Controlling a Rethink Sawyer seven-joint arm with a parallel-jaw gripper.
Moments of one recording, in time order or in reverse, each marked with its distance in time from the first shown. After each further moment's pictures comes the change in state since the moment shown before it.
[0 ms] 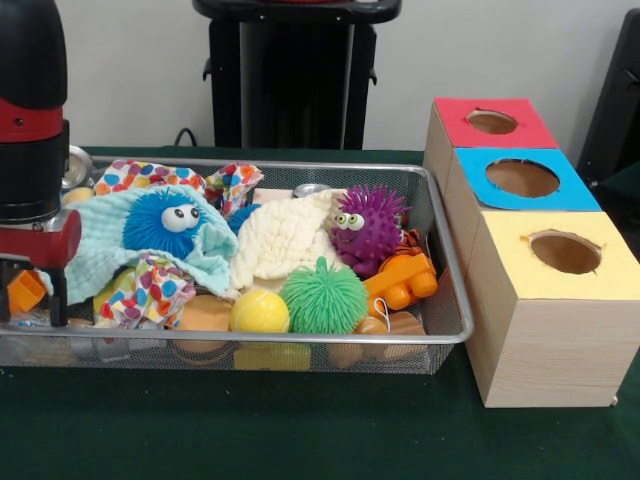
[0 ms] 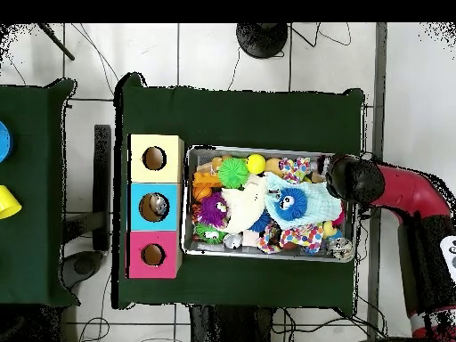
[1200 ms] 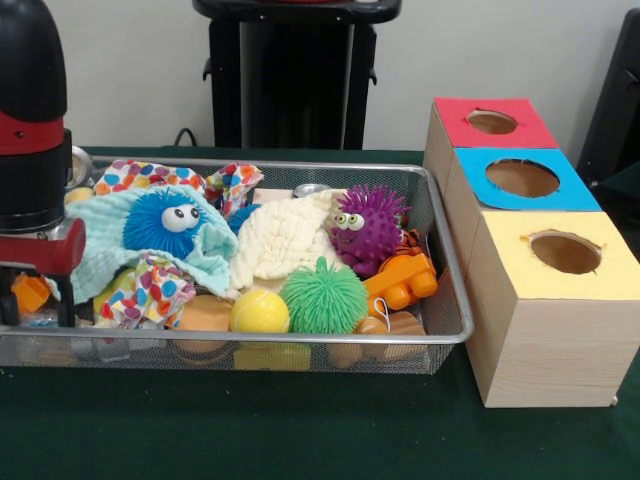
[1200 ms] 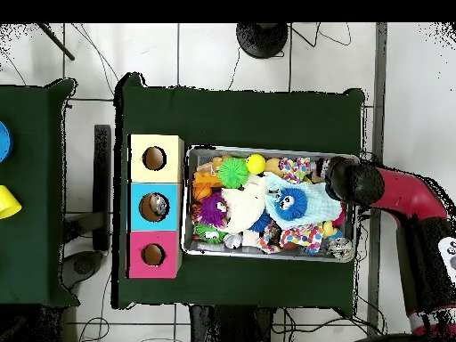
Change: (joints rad) arm -0.016 0.031 0.014 0.000 -0.001 0.000 0.000
